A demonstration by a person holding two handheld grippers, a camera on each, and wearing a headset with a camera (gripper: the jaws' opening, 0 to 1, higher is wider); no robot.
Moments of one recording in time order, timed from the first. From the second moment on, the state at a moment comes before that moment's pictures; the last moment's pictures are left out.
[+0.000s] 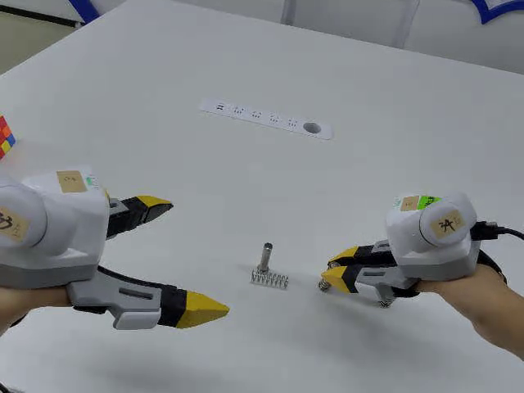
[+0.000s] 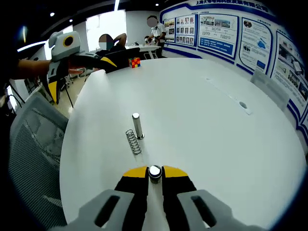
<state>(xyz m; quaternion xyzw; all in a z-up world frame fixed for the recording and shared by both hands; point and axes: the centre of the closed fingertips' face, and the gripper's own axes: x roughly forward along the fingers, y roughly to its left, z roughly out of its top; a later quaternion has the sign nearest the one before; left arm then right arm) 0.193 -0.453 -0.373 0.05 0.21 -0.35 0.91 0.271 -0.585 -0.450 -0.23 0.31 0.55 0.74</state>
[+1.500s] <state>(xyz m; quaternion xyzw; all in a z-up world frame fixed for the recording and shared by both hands) 0.190 -0.449 -0.368 0.04 0.20 -0.35 0.92 0.261 -0.560 -0.398 -0.28 0.25 0.59 0.72</state>
